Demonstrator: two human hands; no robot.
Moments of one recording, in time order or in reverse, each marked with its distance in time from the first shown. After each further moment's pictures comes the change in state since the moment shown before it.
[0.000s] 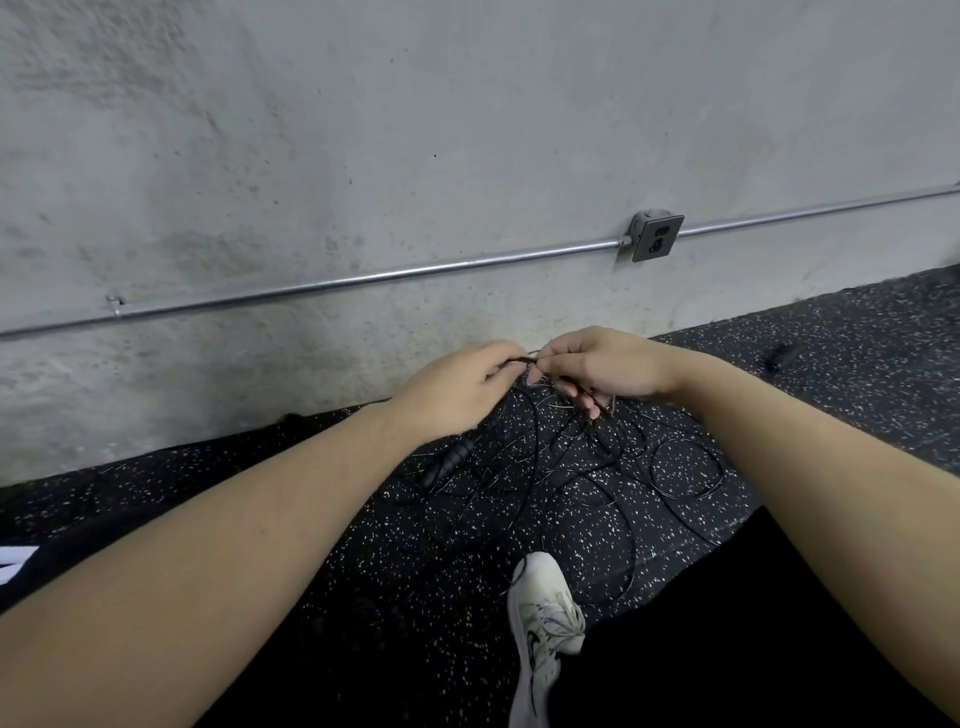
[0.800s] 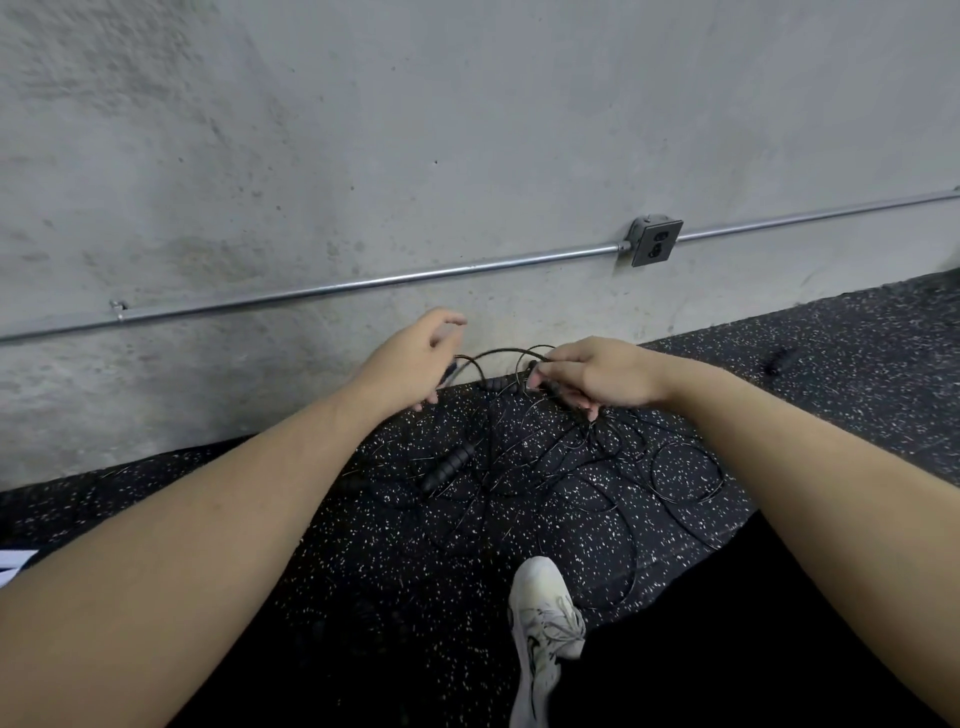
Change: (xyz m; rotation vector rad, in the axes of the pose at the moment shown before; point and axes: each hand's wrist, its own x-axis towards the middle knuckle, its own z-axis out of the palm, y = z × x) left_hand 0.001 -0.031 -0.029 -0.145 0.157 -0.291; right_hand 0.003 0.005 0.001 -0.205 0.013 -0.024
